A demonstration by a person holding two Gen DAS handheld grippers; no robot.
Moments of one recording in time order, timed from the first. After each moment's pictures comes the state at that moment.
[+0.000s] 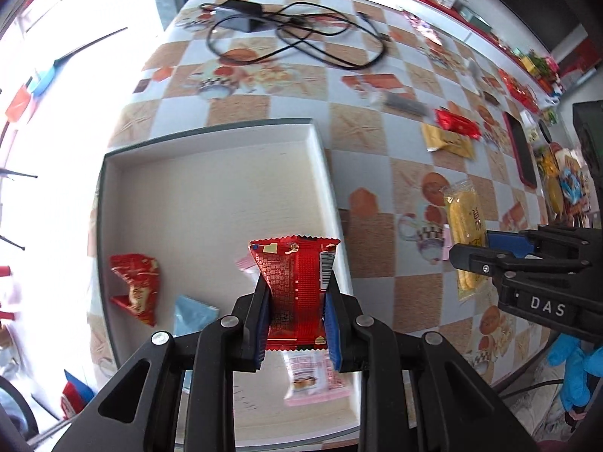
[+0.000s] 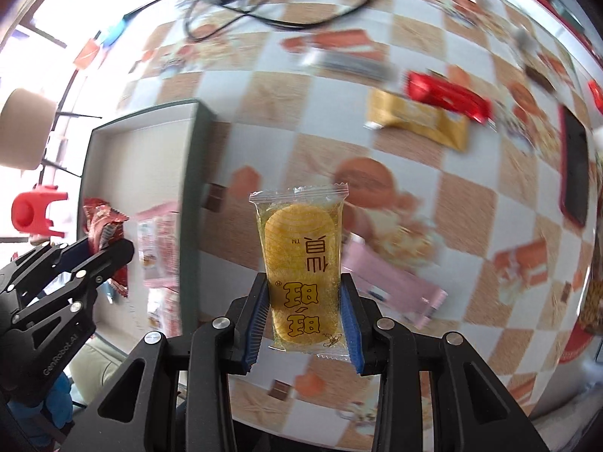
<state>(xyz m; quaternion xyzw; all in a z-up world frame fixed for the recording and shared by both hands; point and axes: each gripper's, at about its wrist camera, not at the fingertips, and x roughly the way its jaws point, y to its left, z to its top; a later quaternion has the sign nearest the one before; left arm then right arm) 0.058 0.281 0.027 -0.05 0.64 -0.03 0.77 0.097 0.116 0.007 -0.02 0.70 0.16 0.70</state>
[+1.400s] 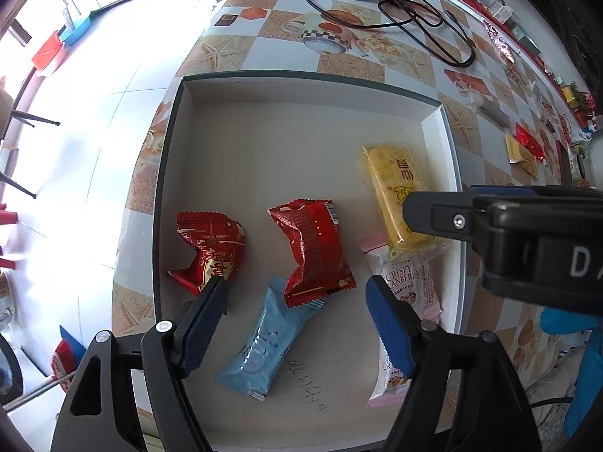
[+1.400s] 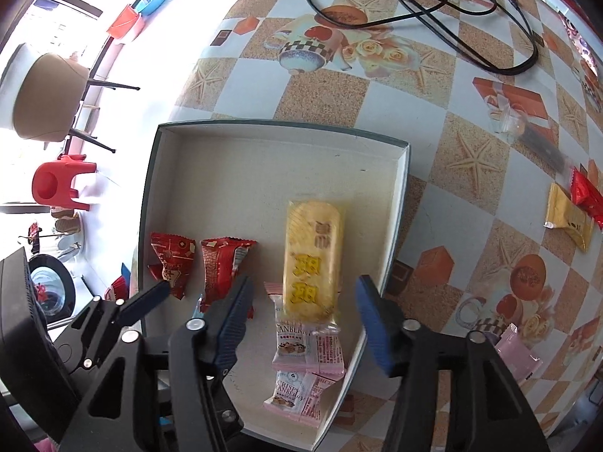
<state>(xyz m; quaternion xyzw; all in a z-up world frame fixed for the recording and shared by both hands) 0.050 0.358 -0.012 -0.09 0.67 0.04 0.74 0.132 0.257 -0.017 -0.03 0.71 0.22 0.67</state>
